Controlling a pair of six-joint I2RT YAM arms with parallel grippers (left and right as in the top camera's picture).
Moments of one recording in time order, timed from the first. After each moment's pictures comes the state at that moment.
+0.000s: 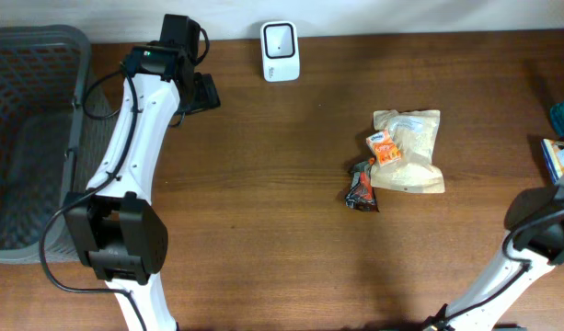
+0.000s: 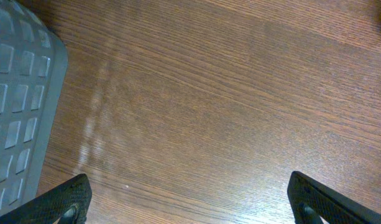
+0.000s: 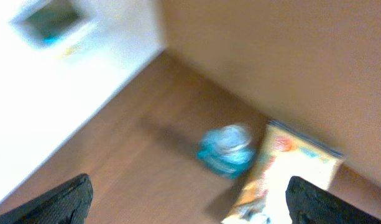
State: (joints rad) left arm -0.16 2.05 1.98 -1.17 -0.24 -0.42; right arm -0.49 2.20 2.56 -1.07 0.19 0.29
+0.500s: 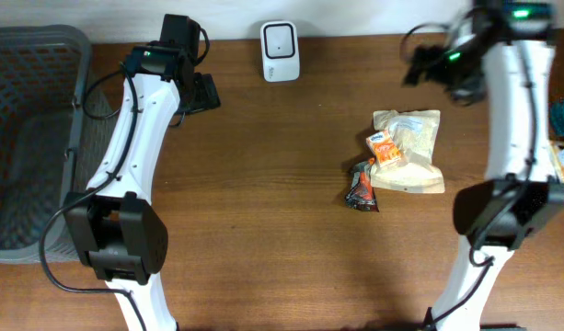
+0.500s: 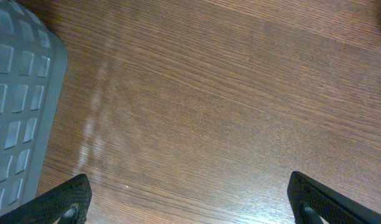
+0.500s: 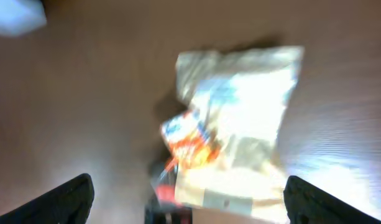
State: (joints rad) left arm -0.16 2.05 1.98 -1.17 -0.24 -0.42; right arm -0.06 2.19 2.35 -1.53 -0.17 0.12
